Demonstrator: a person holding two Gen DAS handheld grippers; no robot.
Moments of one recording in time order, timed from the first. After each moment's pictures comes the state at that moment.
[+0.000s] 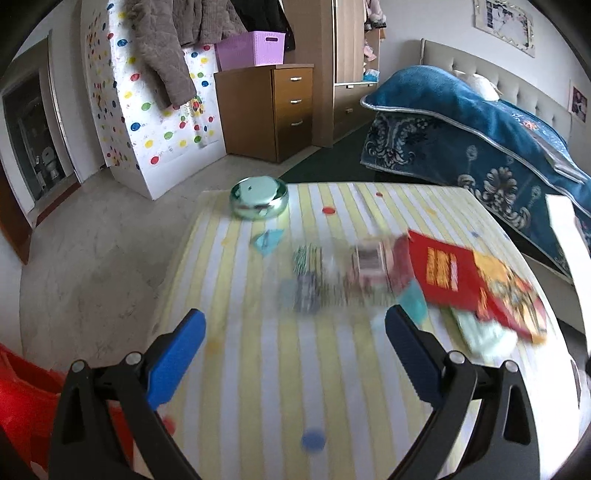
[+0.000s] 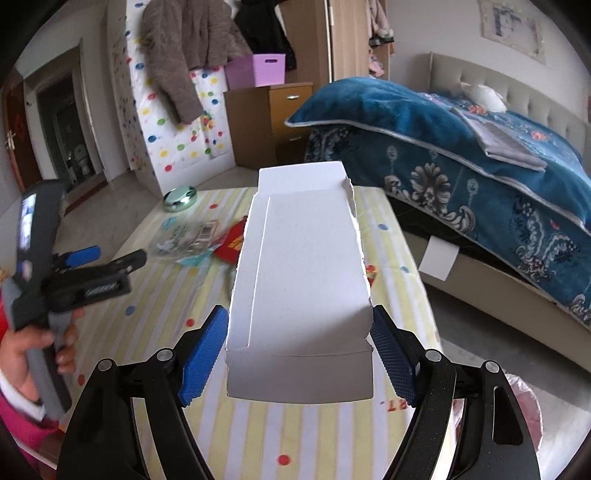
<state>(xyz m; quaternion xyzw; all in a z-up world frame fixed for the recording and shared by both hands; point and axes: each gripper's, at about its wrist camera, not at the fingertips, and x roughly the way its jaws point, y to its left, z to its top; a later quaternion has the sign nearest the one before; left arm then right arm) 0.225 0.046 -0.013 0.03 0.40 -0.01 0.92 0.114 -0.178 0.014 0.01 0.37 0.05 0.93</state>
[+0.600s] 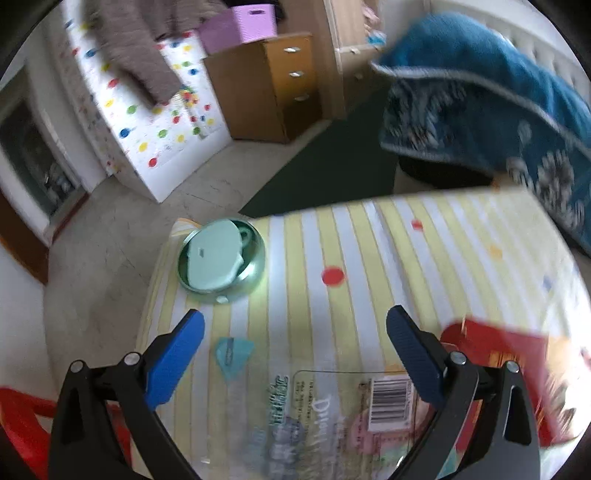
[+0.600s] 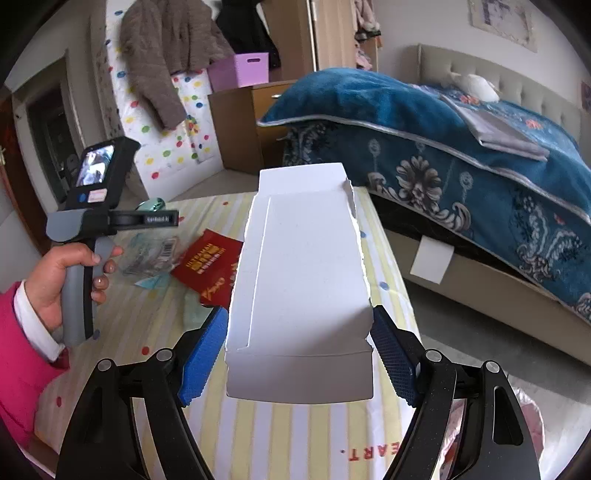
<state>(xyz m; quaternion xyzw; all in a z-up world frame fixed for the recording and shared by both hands) 0.336 0.010 -0.036 0.12 0.45 0.02 0.88 0.141 -0.215 0.003 0.04 0.37 0.04 0.93</state>
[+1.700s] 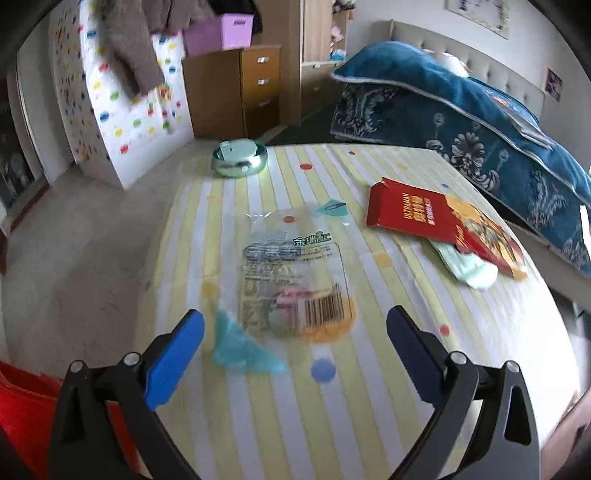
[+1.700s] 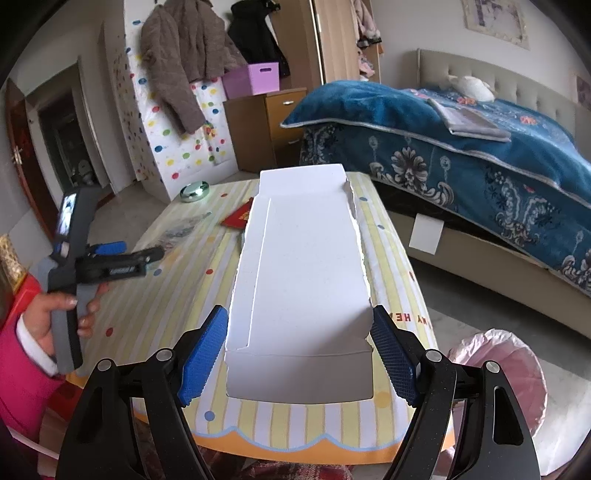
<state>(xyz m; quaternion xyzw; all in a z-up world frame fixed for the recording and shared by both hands) 0.182 0.065 -0.027 0.03 0.44 -0.08 0.89 0.028 -0.208 0.013 0.05 0.36 0.05 0.93</state>
